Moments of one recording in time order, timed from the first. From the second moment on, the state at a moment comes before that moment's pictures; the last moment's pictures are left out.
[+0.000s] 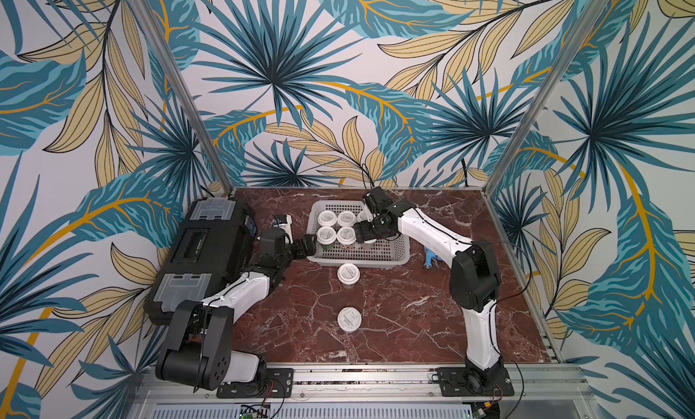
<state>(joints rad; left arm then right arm) -0.16 1.39 0.66 0.26 0.17 -0.42 0.56 2.11 1.85 -0.83 0.03 0.29</state>
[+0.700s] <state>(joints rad) -0.16 1.41 0.66 0.25 0.17 -0.42 0.56 2.11 1.85 -0.83 -0.01 0.30</state>
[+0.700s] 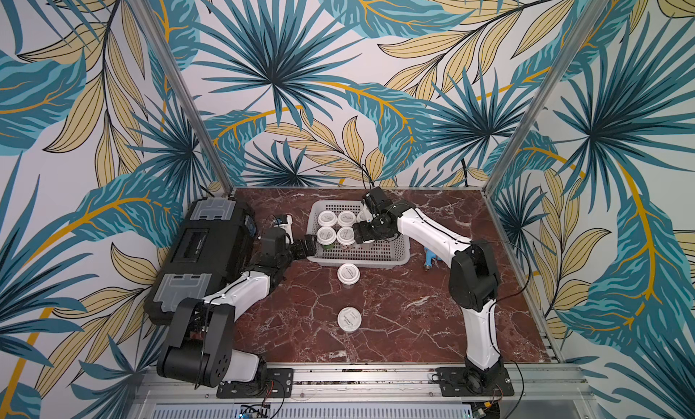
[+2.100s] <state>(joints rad) -0.16 1.37 0.65 0.35 0.17 -0.44 0.76 1.64 1.55 -0.97 0.01 0.32</state>
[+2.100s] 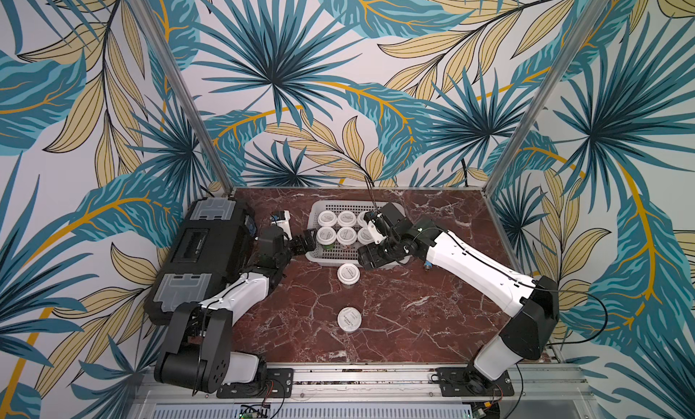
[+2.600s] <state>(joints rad) -0.16 1.30 0.59 0.44 0.18 -0.44 0.90 1.66 1.52 -0.96 0.09 0.39</state>
